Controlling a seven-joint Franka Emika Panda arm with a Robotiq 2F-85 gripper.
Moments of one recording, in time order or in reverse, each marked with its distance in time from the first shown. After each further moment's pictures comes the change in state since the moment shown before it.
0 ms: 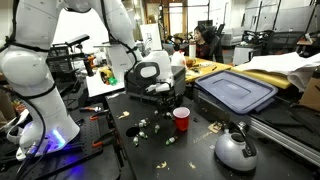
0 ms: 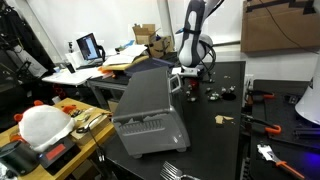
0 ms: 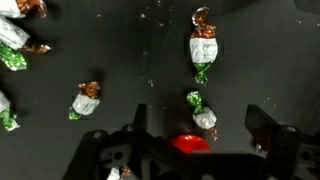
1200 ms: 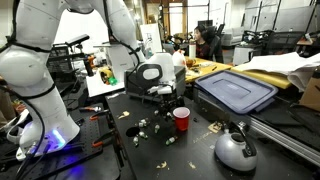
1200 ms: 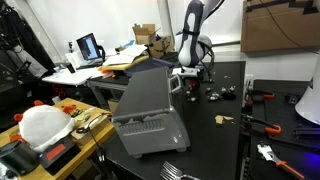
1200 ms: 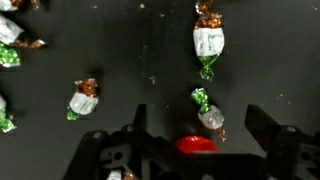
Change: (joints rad) arm -0.073 0.026 0.046 0.038 -0.003 -0.031 0.000
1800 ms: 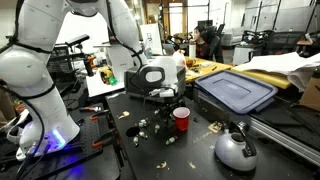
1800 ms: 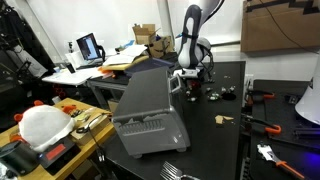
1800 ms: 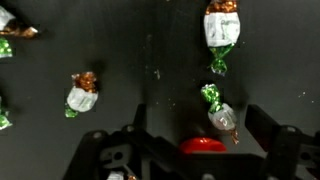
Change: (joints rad) arm -0.028 0.045 0.007 0.041 -0.003 -0.034 -0.004
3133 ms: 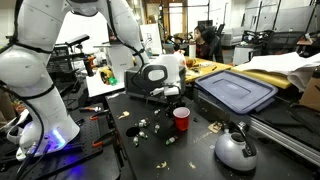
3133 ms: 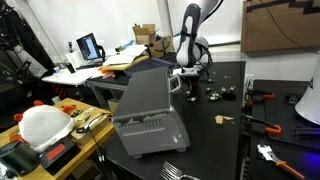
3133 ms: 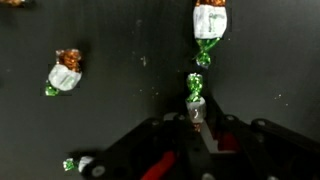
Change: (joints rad) arm -0.033 -0.002 0.026 0.035 -0.023 -0.006 -0.113
